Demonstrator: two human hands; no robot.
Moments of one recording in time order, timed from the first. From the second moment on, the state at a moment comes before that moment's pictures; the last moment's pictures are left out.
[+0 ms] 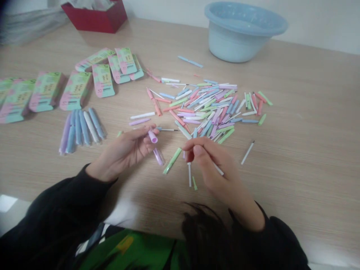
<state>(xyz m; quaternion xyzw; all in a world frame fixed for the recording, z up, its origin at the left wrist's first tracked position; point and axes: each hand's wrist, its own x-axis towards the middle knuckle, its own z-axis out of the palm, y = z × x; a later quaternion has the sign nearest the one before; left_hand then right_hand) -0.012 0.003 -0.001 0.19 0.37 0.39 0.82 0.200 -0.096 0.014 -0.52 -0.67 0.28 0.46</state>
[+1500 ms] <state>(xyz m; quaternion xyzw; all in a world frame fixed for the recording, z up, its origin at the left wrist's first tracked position) -0.014 -0.019 -0.023 0.82 0.31 0.38 0.30 0.201 -0.107 0.025 -0.48 -0.59 0.36 0.55</state>
